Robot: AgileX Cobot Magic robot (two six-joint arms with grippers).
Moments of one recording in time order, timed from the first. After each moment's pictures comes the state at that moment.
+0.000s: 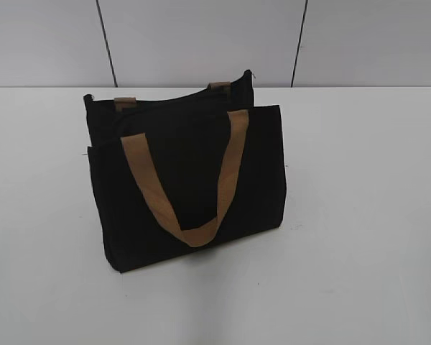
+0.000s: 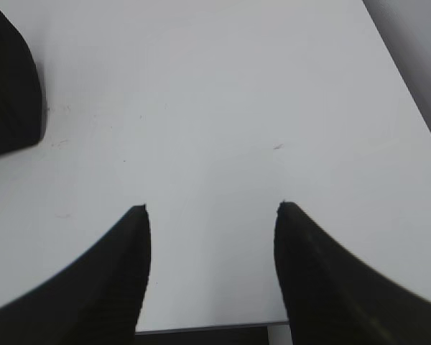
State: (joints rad) left arm 0.01 0.00 -0.53 0.02 1.06 -0.11; right arm -0.03 -0.01 -0.49 0.02 1.10 0.00
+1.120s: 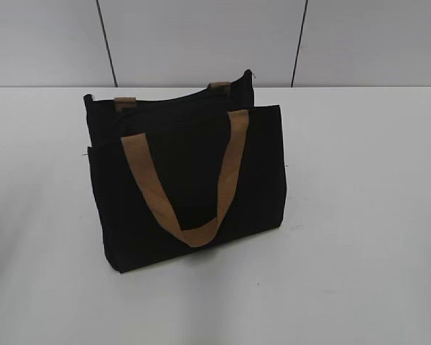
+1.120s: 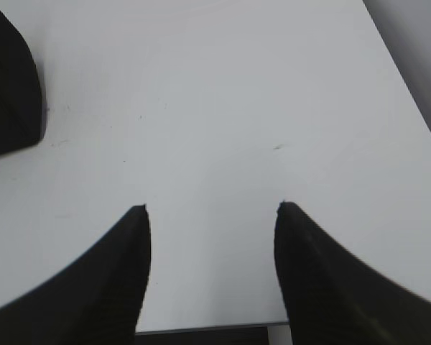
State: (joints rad) left arm -0.20 0.53 -0.42 0.00 0.01 0.01; right arm -0.03 -0.01 -0.49 0.02 1.10 0.00
